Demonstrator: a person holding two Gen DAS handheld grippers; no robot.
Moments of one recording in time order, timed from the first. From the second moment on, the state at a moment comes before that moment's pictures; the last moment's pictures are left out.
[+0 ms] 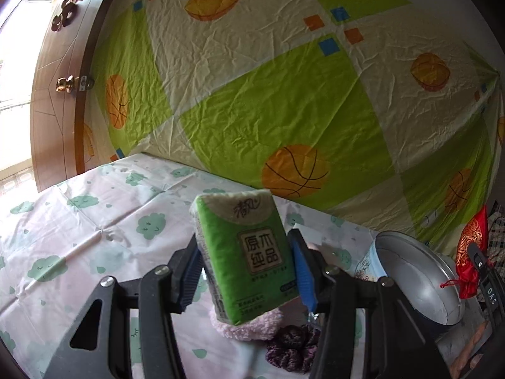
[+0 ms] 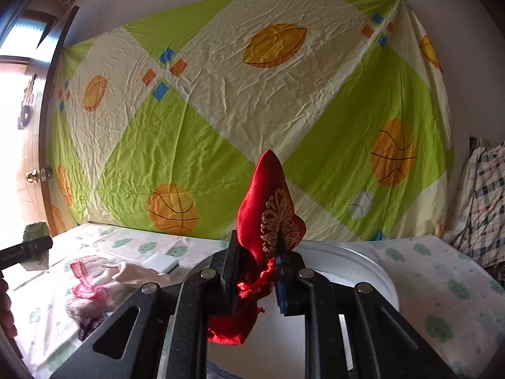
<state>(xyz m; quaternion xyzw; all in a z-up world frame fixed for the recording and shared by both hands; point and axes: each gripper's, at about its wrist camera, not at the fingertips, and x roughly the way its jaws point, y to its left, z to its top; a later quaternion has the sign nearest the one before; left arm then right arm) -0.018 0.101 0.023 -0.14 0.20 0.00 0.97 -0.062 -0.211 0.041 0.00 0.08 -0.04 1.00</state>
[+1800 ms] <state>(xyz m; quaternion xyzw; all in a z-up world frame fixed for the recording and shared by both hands) 0.016 -0.129 0.011 0.00 0.20 -0.13 0.97 -0.041 -0.312 0.014 0.07 0.13 -0.15 0.98</state>
